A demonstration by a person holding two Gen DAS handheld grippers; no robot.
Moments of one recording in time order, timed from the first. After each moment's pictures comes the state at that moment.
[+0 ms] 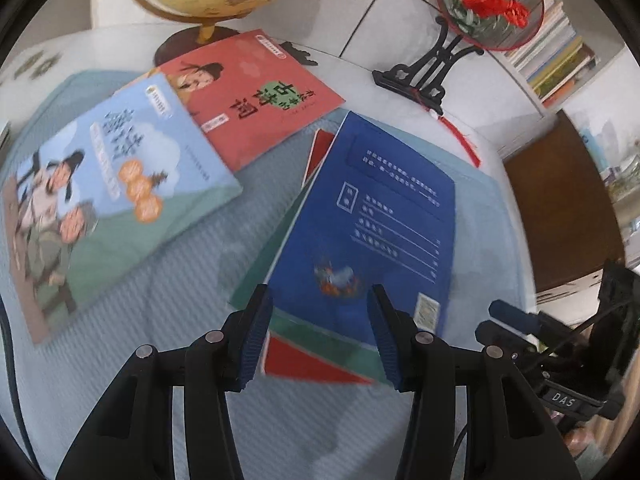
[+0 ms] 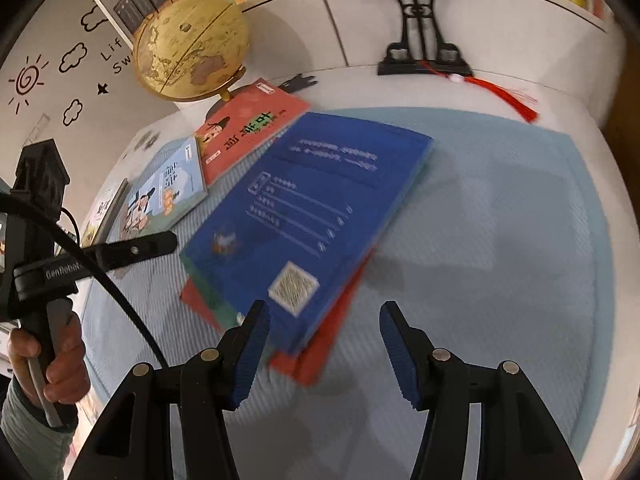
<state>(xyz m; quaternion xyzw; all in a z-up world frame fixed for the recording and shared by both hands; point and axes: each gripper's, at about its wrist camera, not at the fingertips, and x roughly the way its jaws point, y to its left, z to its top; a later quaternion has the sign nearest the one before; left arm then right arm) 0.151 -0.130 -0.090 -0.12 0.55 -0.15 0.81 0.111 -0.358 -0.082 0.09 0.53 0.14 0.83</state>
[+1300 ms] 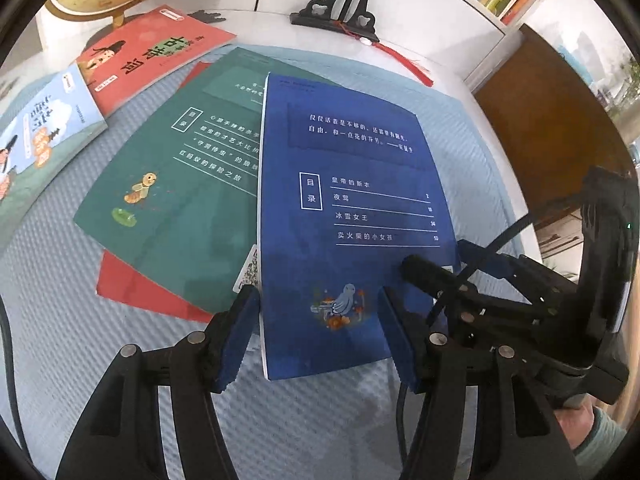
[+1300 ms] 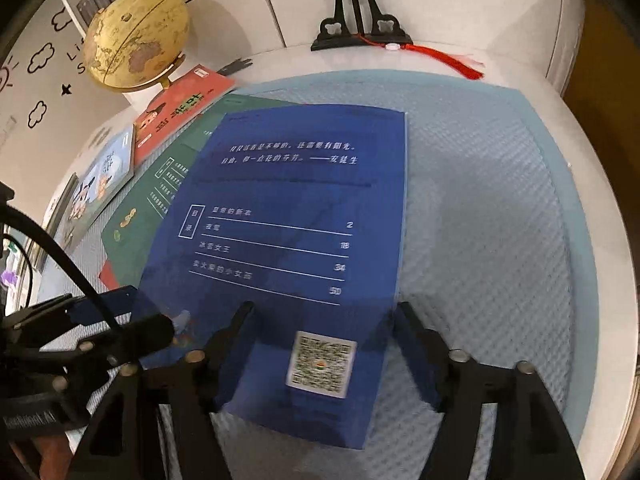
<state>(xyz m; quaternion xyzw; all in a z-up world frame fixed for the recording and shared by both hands) 0.083 -0.252 -0.114 -0.07 0.56 -0.17 0.81 0.083 -0.400 -0.126 0.08 0.54 0.07 0.84</state>
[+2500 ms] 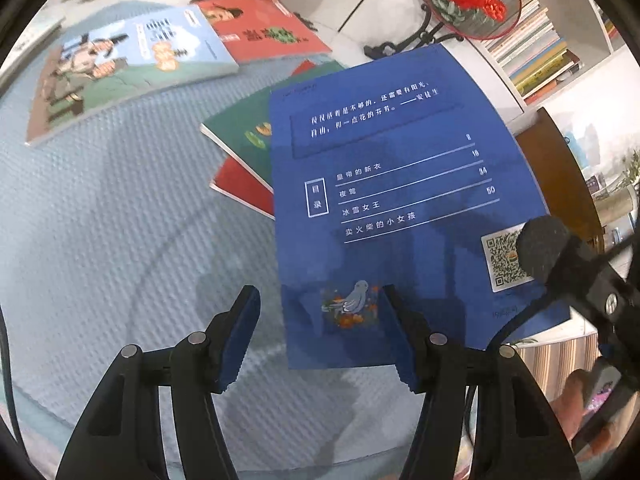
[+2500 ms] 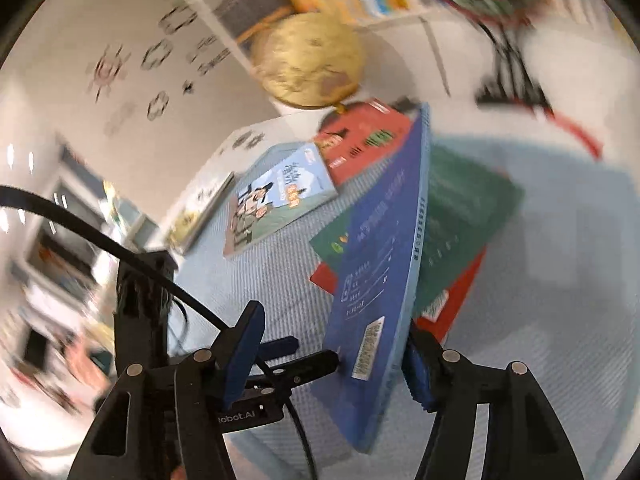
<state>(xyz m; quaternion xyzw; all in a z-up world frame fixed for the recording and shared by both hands) 0.008 -0.164 -0.100 -0.21 0.54 -0.12 0.81 0.036 -0.301 -0.004 0.08 0.46 0.28 0.84</state>
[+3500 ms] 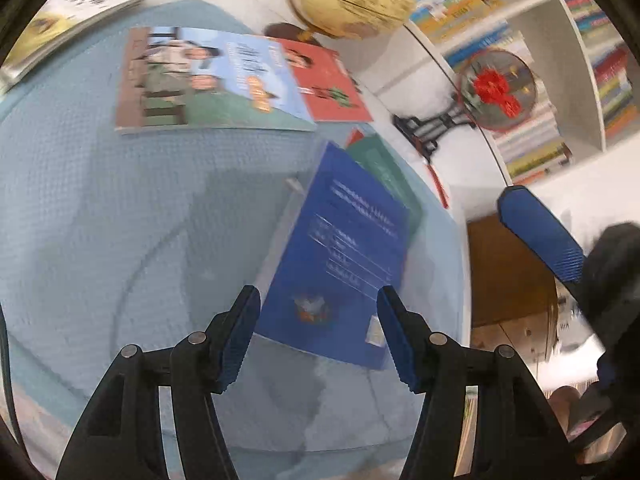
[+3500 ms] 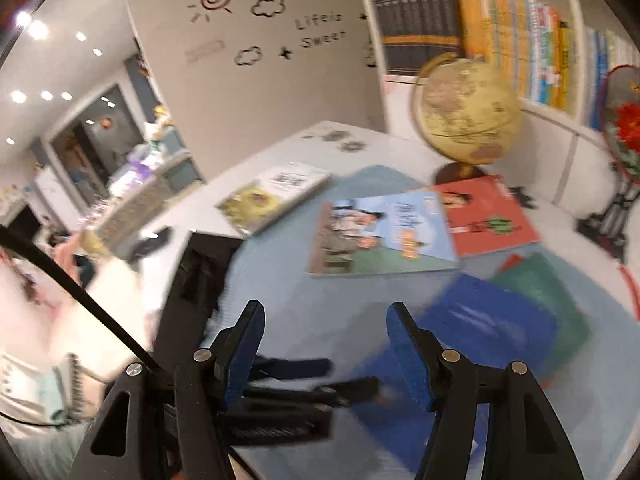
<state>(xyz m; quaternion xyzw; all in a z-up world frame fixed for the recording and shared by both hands) -0.007 -0.054 -0.086 -0.34 0.48 -0.09 0.80 0.025 -0.170 0.039 -0.03 0.40 0.39 0.83</state>
